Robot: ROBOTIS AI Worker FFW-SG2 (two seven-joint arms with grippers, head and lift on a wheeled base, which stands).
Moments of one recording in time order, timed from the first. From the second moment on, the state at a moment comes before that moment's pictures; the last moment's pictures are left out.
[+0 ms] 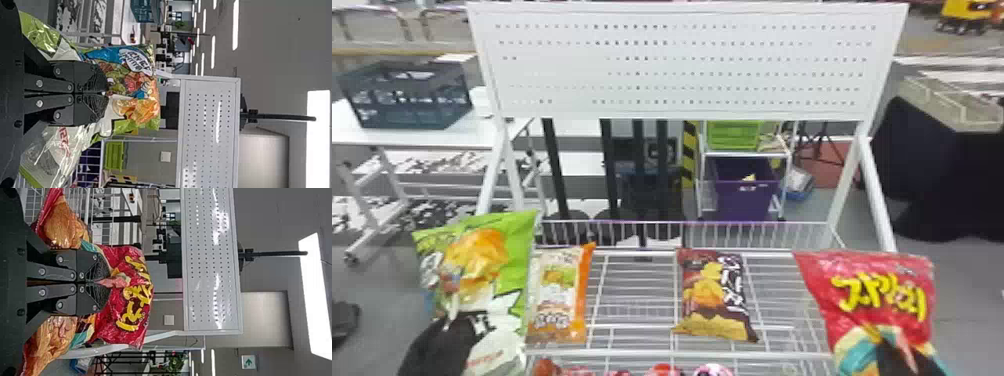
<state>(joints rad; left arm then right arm) 0.84 0.41 -0.01 -2.33 0.26 -0.20 0.33 0.88 -0.19 -0.04 -2.27 -0.17 -0.27 0.06</state>
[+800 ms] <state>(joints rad) 0.90 0.40 0.02 -2.33 0.25 -0.26 0.31 0.89 -0.20 -0.04 -2.28 -0.17 -0.27 0.06</state>
